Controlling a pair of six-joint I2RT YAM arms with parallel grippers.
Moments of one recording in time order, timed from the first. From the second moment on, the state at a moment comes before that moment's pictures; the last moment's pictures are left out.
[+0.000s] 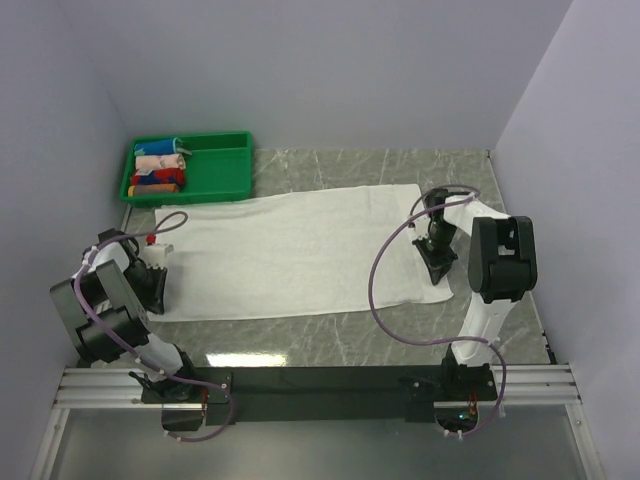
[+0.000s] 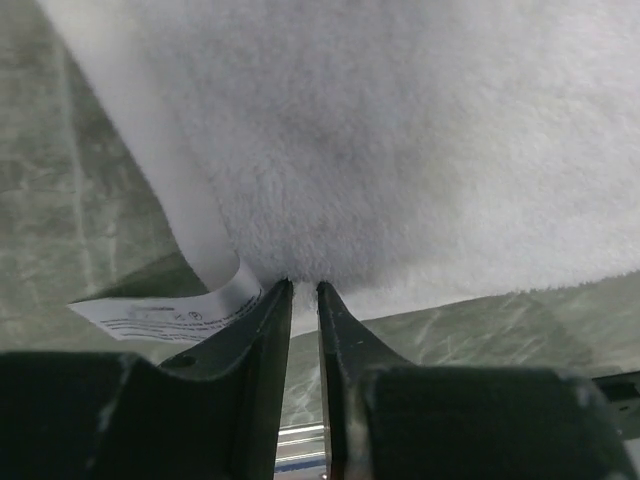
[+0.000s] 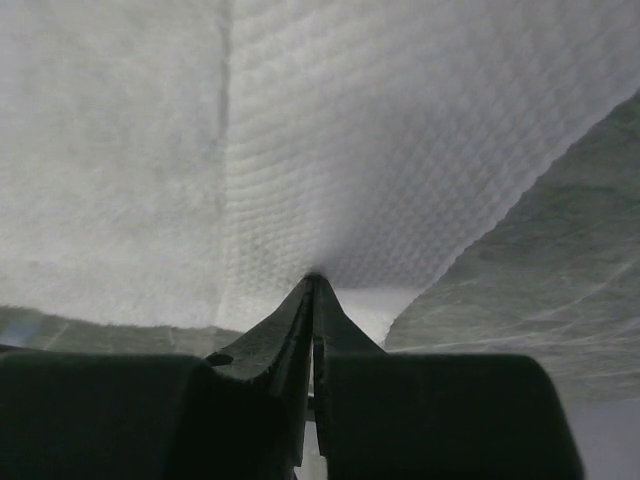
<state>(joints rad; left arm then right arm) 0.53 1.54 0.85 -0.83 0.17 0.63 0.02 1.90 1.25 -1.03 -0.04 -0.30</state>
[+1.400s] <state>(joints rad) 0.53 1.70 1.29 -0.98 0.37 0.69 0.08 2.01 1.69 -1.07 -0.02 -0.33</state>
